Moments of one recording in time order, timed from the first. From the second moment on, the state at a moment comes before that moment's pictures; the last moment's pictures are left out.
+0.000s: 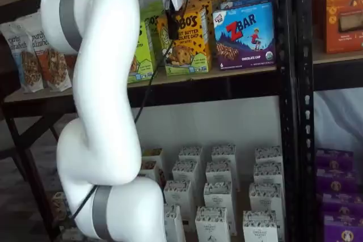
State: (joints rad) arm -0.06 -0.05 -1.67 0.15 1.67 -1.60
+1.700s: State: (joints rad) arm -0.07 -0.05 -1.68 0.16 1.68 -1.61
